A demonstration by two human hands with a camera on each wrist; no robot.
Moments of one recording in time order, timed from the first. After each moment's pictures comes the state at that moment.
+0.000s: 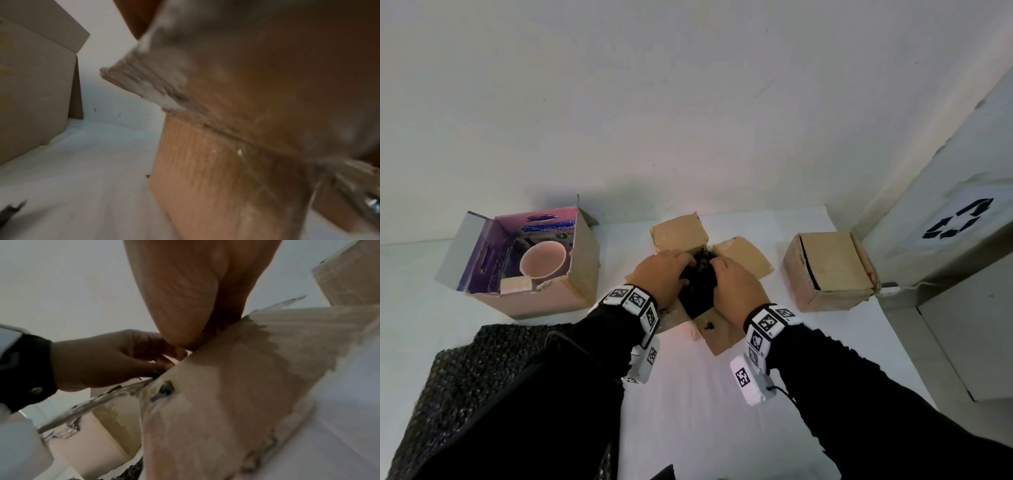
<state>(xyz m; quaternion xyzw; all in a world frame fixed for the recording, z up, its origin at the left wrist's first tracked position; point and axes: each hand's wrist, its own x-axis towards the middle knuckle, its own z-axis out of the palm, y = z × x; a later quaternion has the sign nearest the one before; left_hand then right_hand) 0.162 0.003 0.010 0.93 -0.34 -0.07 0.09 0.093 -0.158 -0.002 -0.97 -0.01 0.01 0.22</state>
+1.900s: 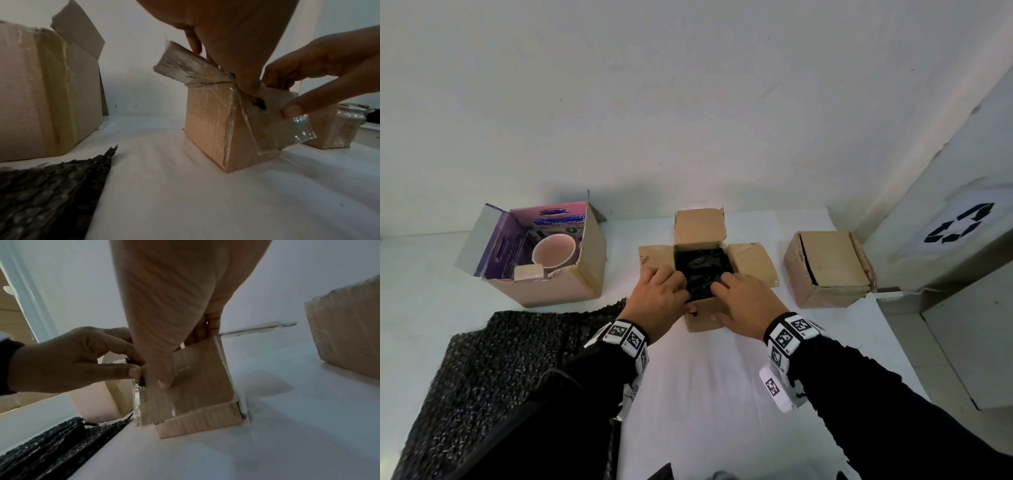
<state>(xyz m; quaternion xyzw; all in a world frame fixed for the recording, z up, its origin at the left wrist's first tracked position) 0.107 0.037 -0.023 0.88 -0.44 0.17 -0.01 0.057 -0.179 -0.008 -0.98 -0.21 -0.01 0.02</state>
